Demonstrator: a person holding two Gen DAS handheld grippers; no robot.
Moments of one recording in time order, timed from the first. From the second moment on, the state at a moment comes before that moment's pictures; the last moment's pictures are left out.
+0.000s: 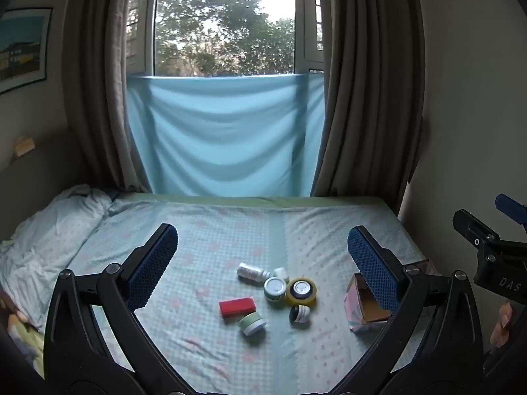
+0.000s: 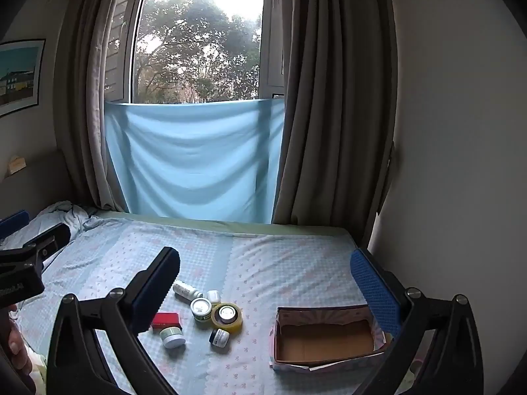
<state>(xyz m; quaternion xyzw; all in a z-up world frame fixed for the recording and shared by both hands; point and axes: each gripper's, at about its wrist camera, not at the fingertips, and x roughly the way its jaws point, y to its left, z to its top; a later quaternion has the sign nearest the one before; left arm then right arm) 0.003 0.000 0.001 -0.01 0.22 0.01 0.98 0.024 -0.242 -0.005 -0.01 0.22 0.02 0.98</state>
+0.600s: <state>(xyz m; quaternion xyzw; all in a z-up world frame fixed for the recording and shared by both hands) 0.002 0.001 0.001 -0.01 0.22 0.01 0.98 0.026 -0.244 -0.011 -0.01 0.21 0.03 0.98</state>
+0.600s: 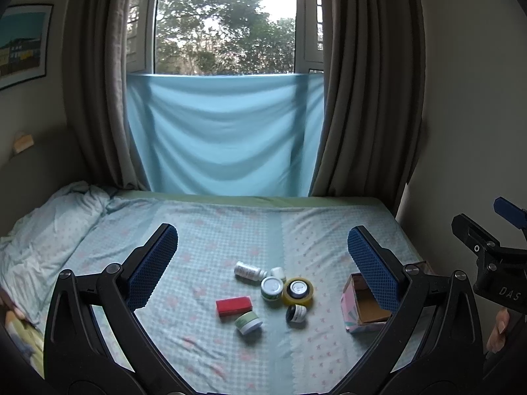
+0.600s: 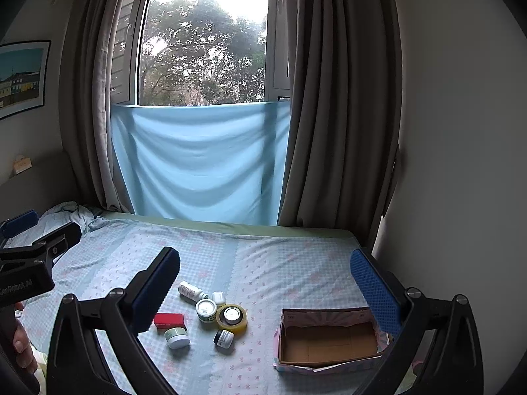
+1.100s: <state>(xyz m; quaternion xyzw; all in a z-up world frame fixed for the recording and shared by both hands) -0.003 0.000 0.000 -0.01 0.22 0.01 0.98 0.016 -0.237 -0.011 -0.01 0.21 0.04 0.98</state>
